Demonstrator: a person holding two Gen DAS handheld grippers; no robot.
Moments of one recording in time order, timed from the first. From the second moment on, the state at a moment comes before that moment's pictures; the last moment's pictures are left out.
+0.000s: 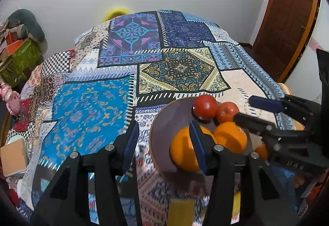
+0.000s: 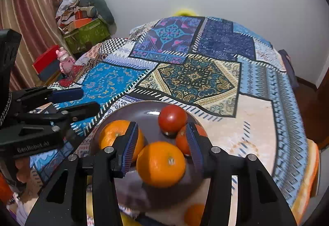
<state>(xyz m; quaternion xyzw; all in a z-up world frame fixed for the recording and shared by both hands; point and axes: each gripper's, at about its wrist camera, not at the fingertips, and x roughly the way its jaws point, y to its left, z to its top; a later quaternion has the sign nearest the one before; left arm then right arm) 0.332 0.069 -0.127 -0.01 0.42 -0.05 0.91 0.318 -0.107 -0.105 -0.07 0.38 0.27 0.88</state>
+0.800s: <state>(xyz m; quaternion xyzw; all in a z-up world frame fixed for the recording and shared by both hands) 0.219 0.066 -0.177 -0.01 0.48 -0.05 0.88 0.230 -0.116 -0.154 -0.08 0.45 0.31 0.83</state>
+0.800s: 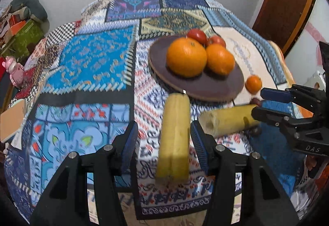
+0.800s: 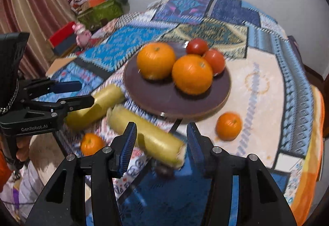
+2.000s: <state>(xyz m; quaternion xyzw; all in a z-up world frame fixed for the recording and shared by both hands) 0.189 0.077 -0.198 -0.06 0.50 -0.05 0.86 0.221 -0.096 -0.172 -0.08 0.50 0.36 0.78</state>
